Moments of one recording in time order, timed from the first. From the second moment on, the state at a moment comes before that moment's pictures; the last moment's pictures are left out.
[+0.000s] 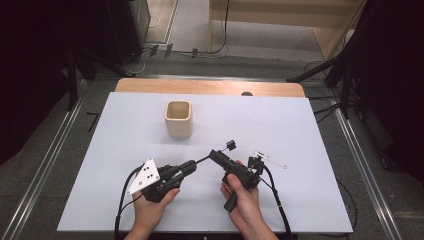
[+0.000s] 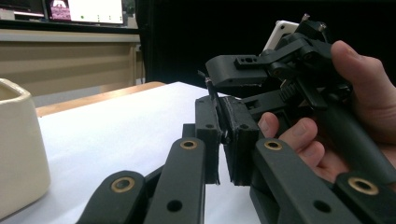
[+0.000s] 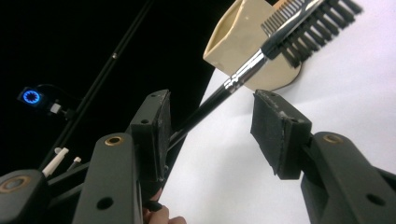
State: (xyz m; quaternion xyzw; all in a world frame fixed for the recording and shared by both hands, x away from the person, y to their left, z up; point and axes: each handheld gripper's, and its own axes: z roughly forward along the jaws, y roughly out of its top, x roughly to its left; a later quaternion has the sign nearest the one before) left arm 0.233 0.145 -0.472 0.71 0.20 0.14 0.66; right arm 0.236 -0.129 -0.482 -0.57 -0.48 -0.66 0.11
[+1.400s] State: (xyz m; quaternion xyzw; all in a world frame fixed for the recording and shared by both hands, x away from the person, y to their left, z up) left arm 0.240 0.131 -0.474 0.78 0.21 0.08 0.58; right arm 0.228 -0.121 -0.474 -0.50 -0.57 -0.65 0.05
